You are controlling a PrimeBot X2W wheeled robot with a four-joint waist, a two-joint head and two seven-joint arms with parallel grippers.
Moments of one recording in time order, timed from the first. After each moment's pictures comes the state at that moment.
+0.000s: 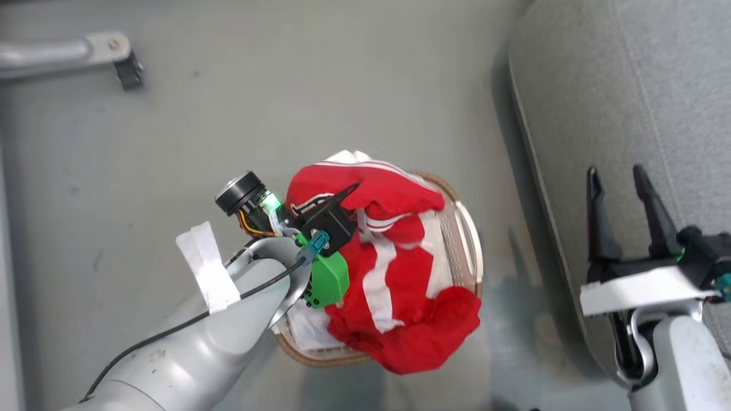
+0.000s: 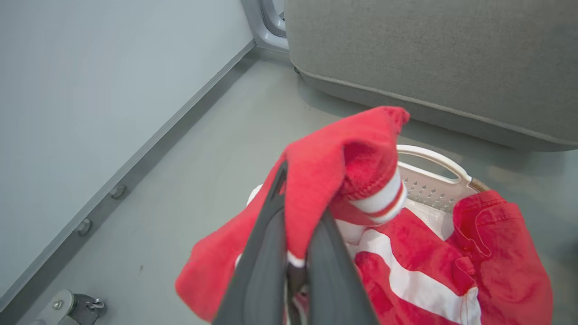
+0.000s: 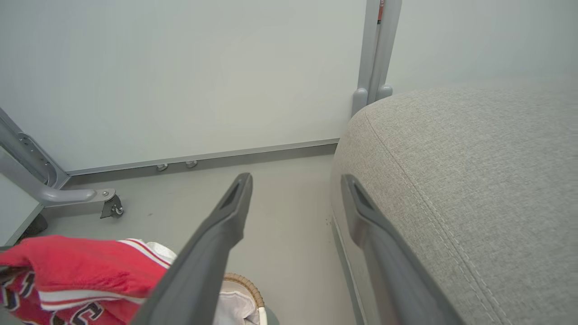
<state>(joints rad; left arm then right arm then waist) -0.82 0.16 -1.02 0.77 -0.25 -0.09 -0.26 -0.21 -0.05 -0.09 0.08 0.22 0.13 -0.26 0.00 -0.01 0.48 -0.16</state>
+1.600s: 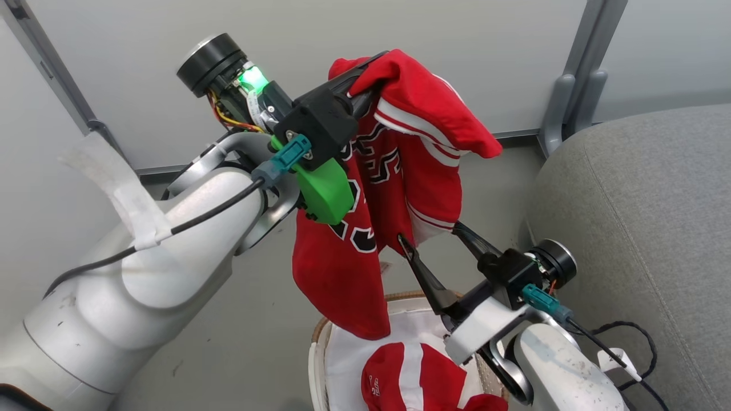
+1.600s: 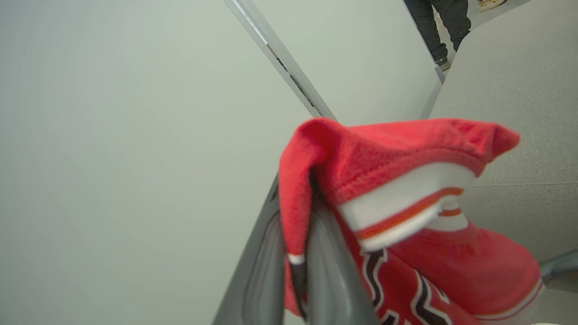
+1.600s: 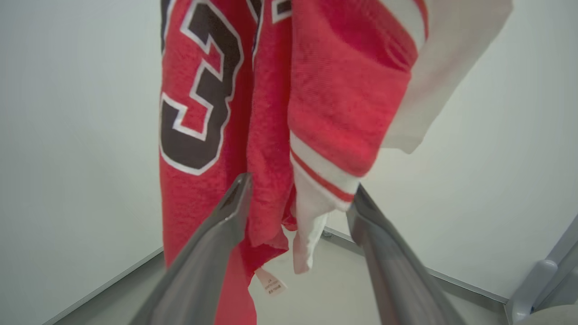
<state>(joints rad) -1.00 0.37 -0.95 0.20 -0.37 -0.10 -0.04 -0.33 -0.05 0.43 0.27 0.12 0.13 -0.26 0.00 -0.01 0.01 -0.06</state>
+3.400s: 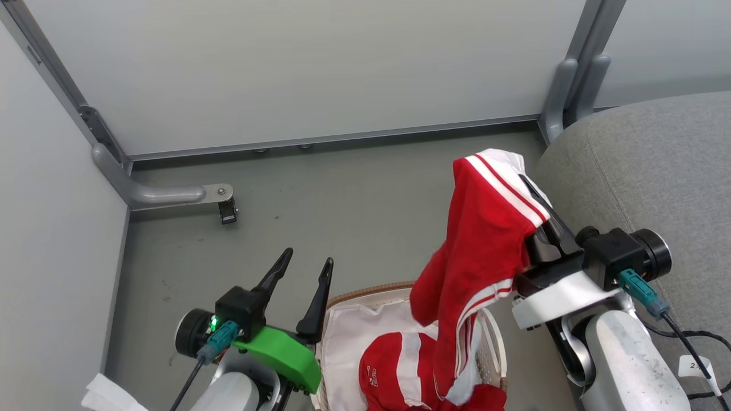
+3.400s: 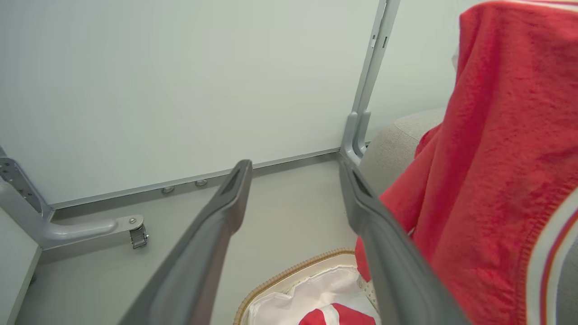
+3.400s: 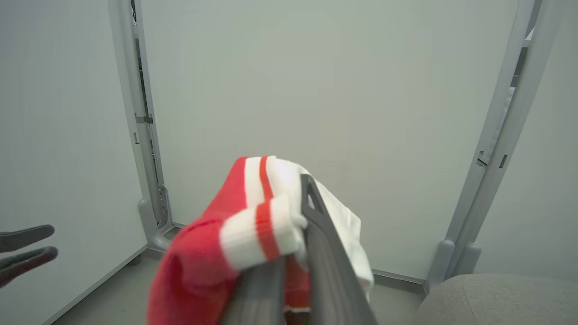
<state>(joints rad) -0.28 0.19 -0.61 0.36 -0.49 -0.01 -0.26 -0.26 -0.05 0.14 0.12 0.07 0.13 -0.26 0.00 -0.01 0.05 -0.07</state>
